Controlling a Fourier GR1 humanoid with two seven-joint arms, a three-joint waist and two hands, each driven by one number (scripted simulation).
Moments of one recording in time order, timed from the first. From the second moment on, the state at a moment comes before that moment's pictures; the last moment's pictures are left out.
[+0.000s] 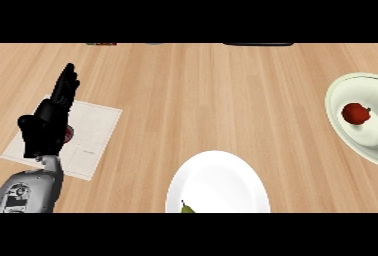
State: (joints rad) left arm -0.23 0.19 0.08 -1.61 -0.18 0.08 0.16; right arm -0.61 -0.77 -0.74 -0.24 0.32 0.00 -0.71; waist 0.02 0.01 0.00
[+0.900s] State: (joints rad) left arm -0.21 0.18 0.08 -1.61 -0.20 0.08 0.16; right arm -0.32 -0.87 -0.77 -0.25 0.18 0.35 -0.87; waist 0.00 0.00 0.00
